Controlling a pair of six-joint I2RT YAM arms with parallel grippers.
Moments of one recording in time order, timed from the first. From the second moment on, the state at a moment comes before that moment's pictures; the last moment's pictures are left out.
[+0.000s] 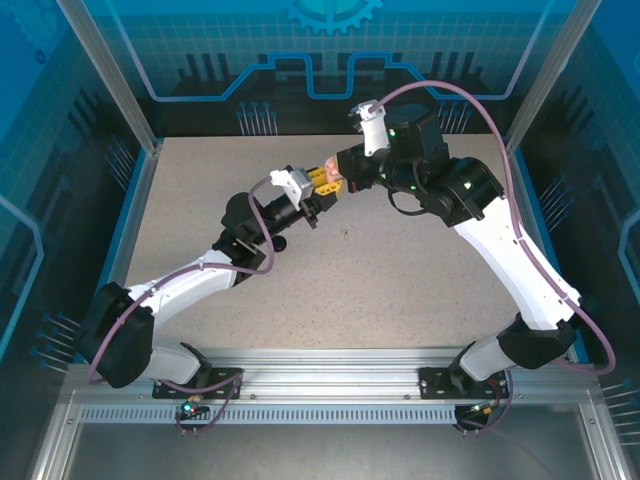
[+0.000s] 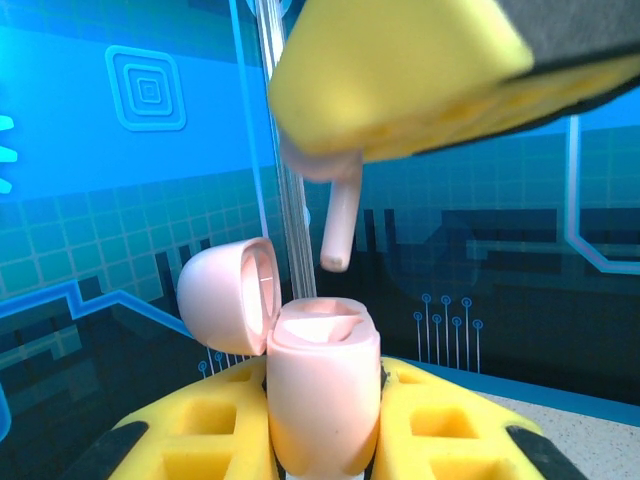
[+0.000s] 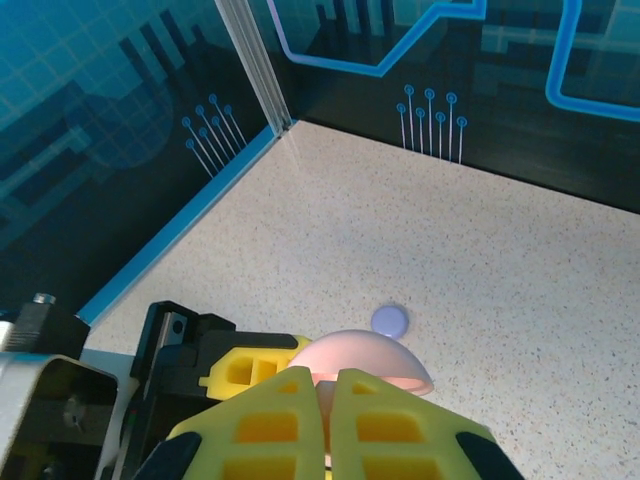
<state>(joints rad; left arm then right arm) -0.58 1.38 0.86 0.82 0.36 0.01 0.70 1.49 1.95 -0.90 -0.03 0.25</state>
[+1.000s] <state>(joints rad) -0.58 1.39 0.86 0.82 0.36 0.01 0.67 1.45 1.86 -0.86 -0.07 0.29</state>
